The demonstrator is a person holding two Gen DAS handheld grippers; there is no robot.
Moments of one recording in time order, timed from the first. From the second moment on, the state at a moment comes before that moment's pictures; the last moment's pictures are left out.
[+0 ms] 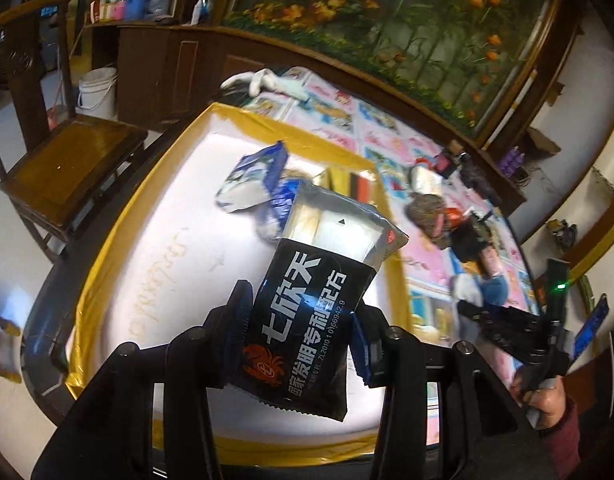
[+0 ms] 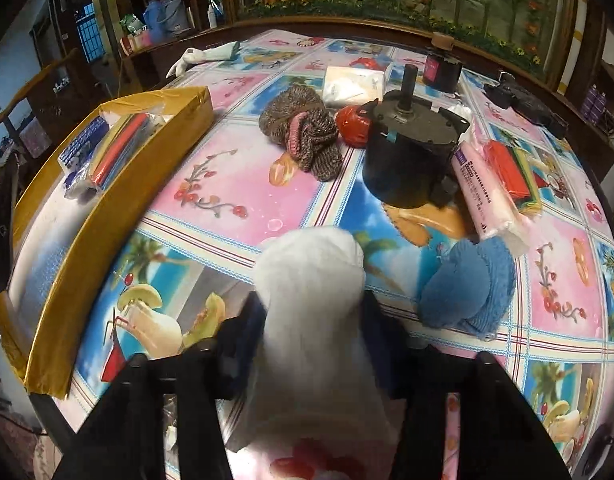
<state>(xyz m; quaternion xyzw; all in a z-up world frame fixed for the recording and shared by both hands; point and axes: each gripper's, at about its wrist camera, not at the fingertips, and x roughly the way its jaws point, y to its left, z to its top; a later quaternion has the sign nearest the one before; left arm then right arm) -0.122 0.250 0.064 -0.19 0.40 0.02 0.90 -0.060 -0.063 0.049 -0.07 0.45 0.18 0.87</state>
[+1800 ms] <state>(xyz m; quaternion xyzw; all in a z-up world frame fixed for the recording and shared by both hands) -0.135 0.156 0.083 -0.19 0.38 -0.08 0.90 -0.086 -0.142 0.092 0.04 0.41 0.16 0.90</state>
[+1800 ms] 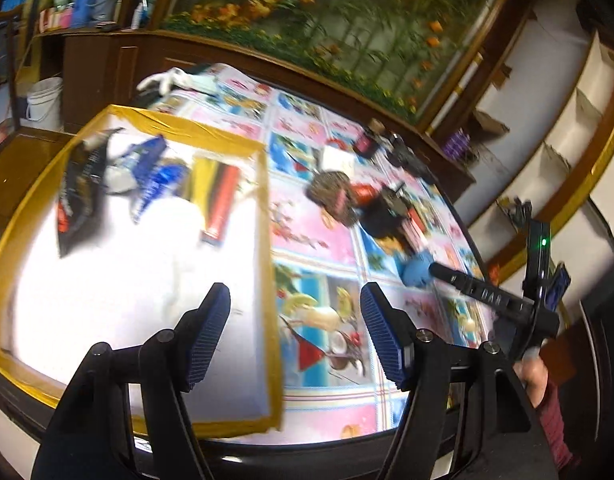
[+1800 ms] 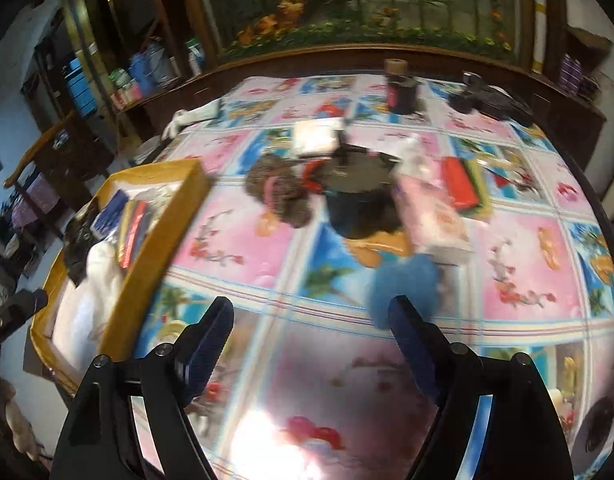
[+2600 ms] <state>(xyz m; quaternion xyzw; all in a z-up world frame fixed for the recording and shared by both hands) 0.006 0.098 0.085 -0.22 0.43 -0.11 0.87 -0.026 -0.165 0.043 0.08 0.39 0.15 0.90</state>
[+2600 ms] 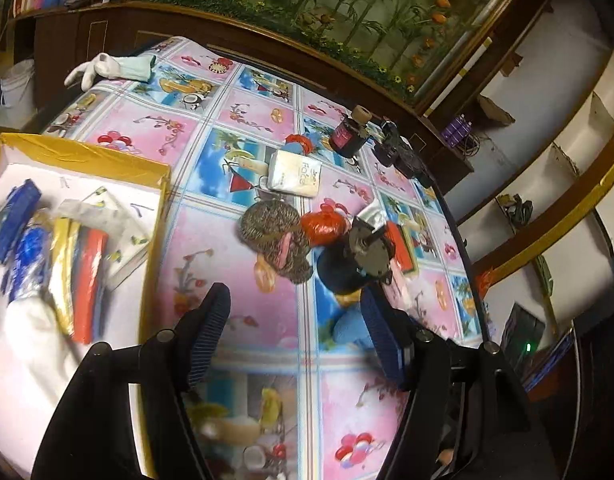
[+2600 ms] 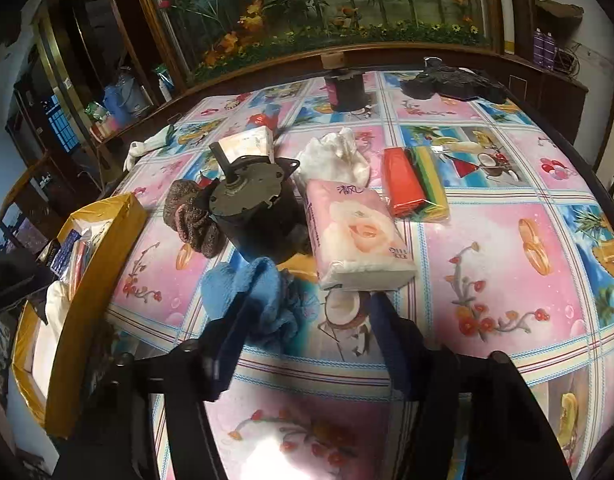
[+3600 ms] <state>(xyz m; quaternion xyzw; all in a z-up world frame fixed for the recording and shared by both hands) 0.052 0.083 0.039 -0.18 0.48 -0.11 0.85 0.000 -0.126 0.035 0.09 0.40 0.21 0.89</state>
